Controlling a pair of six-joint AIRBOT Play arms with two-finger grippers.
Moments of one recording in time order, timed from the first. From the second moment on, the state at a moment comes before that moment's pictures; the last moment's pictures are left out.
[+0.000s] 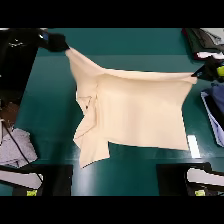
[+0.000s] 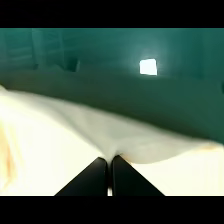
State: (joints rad) left arm -0.07 -1.62 1.93 1.06 -1.21 -1.36; right arm -0.36 -1.40 1.54 -0.99 1.49 1.54
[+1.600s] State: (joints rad) left arm -0.53 -1.02 0.67 1.48 -0.98 -1.66; right arm -0.33 -1.33 1.65 -1.00 1.50 1.46
